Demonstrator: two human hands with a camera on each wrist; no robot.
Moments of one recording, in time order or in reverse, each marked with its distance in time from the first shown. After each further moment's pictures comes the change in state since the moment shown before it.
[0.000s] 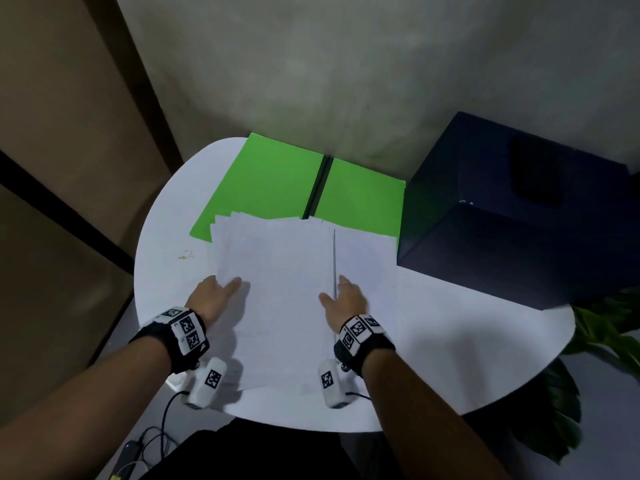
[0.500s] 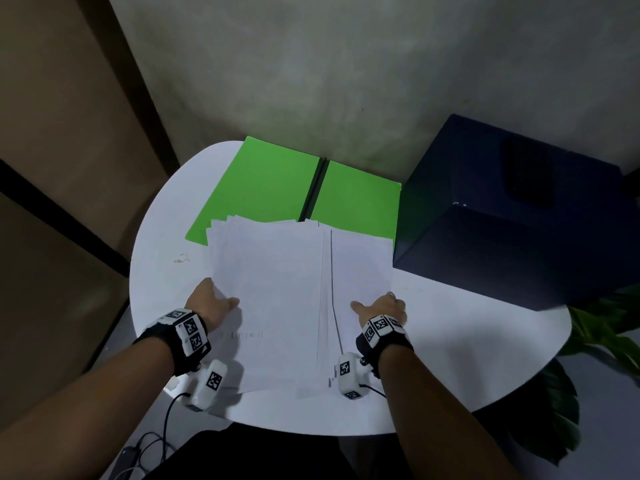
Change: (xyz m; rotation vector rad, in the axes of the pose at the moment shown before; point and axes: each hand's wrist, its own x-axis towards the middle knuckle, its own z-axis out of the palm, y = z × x) left_hand -0.005 0.005 0.005 0.214 0.060 0.031; right_hand 0.031 0.042 -0.036 -0.161 0.147 0.347
